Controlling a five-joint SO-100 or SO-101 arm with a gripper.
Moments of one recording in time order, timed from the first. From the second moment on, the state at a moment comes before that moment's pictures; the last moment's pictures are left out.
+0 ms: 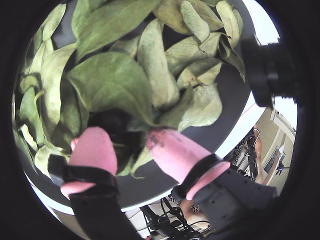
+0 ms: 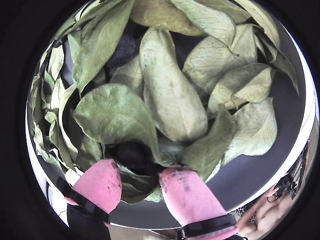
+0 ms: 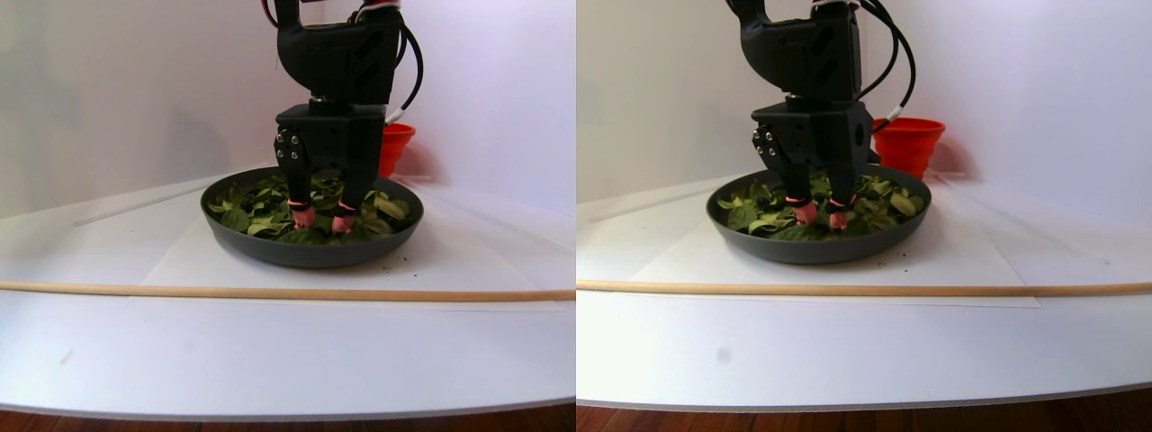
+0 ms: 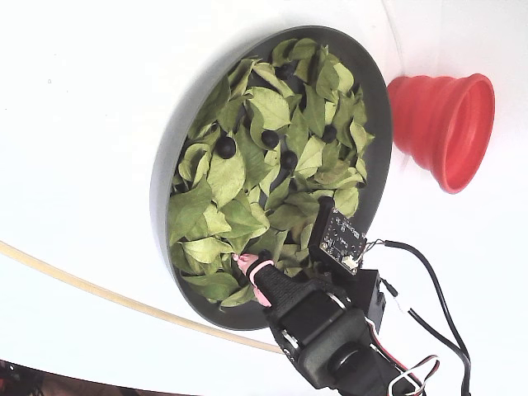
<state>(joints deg) 12.4 88.2 133.8 -6.9 -80.0</state>
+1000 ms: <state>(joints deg) 11.3 83.1 132.0 -11.8 -79.1</state>
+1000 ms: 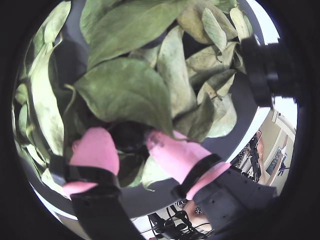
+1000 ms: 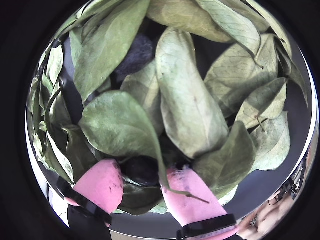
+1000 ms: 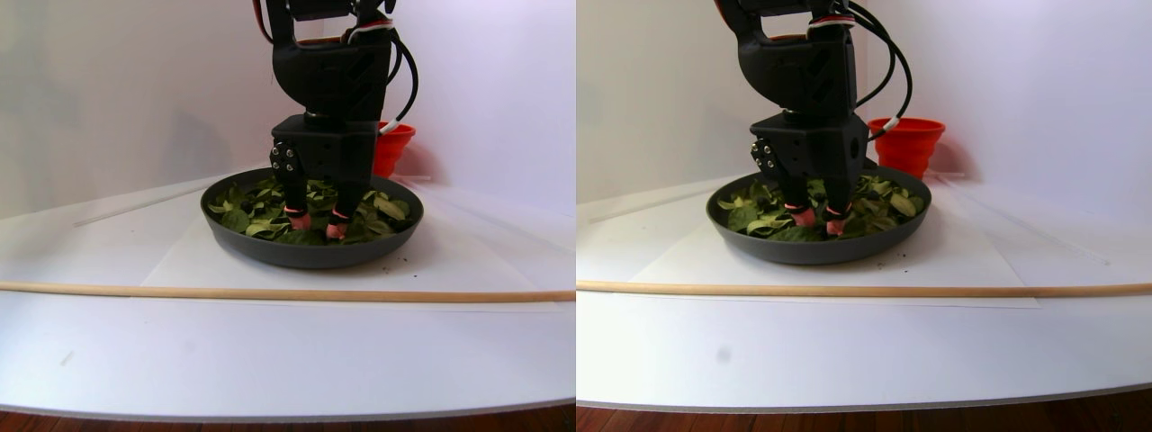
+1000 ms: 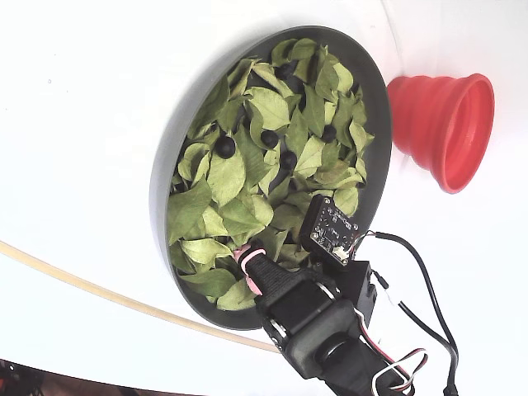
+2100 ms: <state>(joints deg) 11.2 81.4 134.5 -16.6 -80.9</state>
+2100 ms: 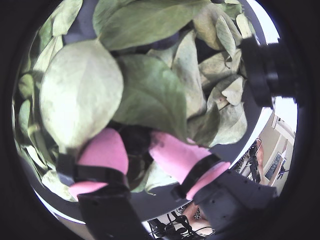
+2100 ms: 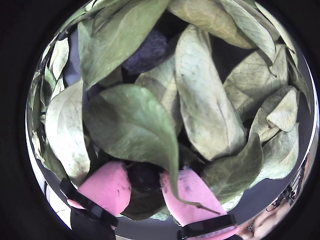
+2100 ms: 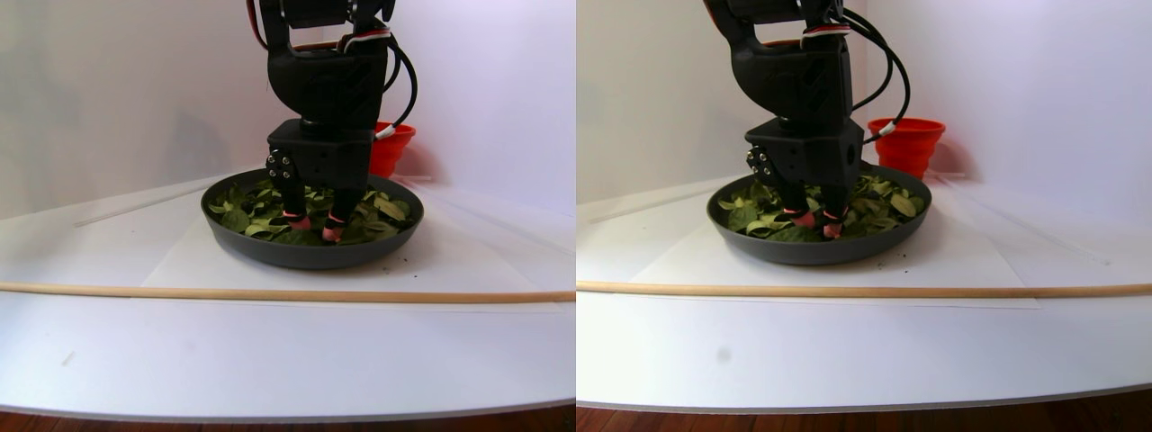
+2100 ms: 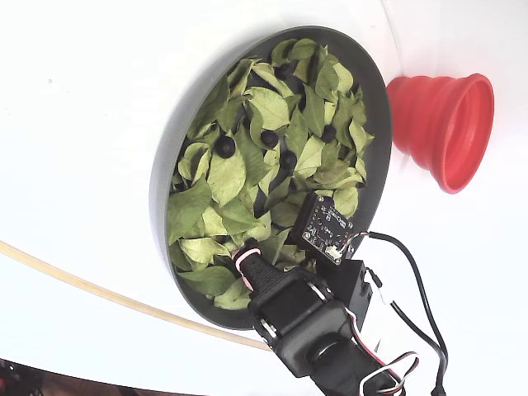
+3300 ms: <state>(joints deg) 13.9 96.6 135.3 -5.7 -86.0</state>
